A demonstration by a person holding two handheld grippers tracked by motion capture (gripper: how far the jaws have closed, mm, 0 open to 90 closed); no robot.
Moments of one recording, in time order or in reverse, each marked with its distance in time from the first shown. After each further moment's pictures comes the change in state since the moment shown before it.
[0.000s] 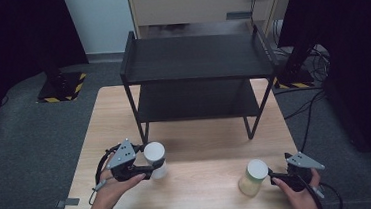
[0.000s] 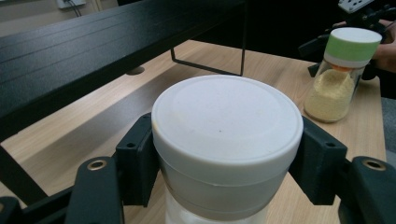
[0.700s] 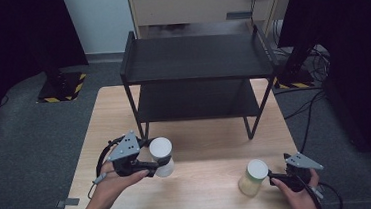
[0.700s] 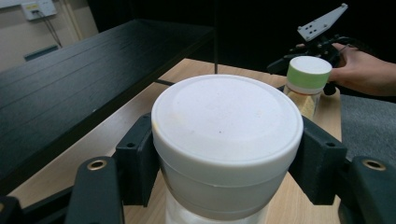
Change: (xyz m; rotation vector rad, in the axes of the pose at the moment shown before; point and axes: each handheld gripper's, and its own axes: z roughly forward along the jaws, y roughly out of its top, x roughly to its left) left arm 0.003 0.049 0.001 0.001 -0.105 0.039; right arm 0.002 0.000 0.001 0.009 0.000 -0.001
